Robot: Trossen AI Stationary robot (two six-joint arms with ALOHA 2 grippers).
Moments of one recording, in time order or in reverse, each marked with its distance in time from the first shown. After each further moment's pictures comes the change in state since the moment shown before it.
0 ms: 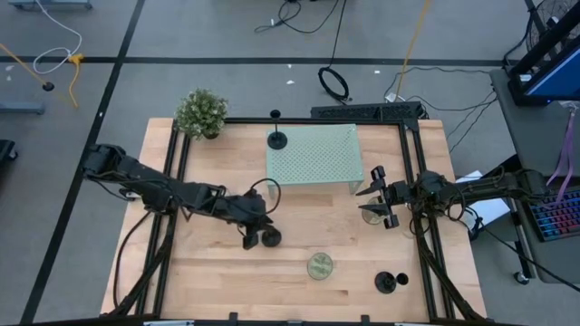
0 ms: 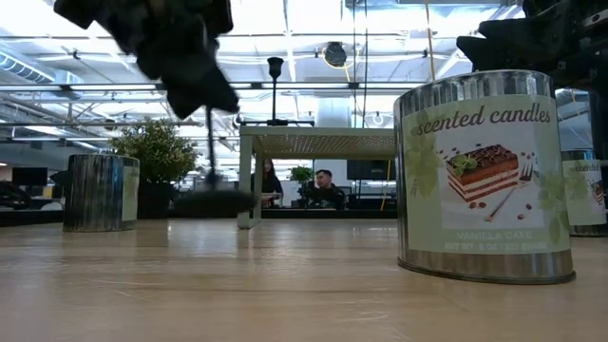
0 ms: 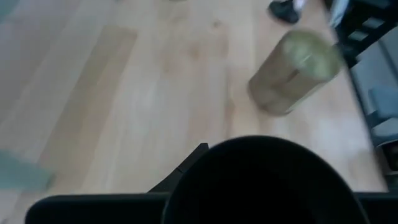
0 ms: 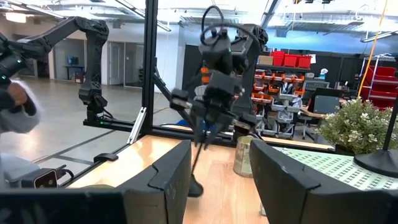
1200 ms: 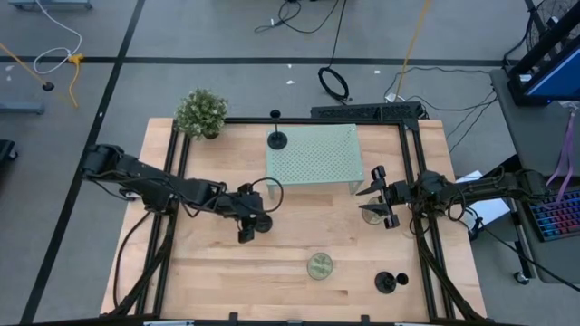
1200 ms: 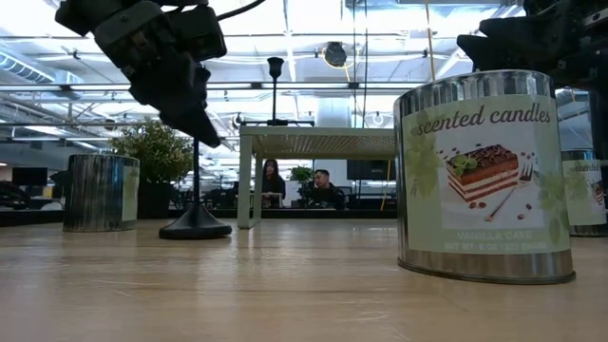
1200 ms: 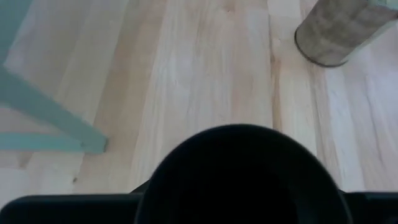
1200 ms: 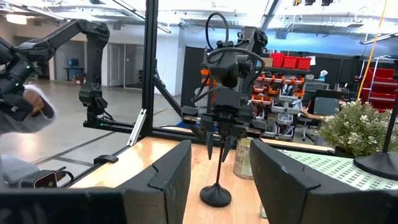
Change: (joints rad) left arm 0.054 -0.012 -0.018 -0.170 -0.020 0.121; right arm 0.000 -0.006 0.000 0.000 0.000 0.001
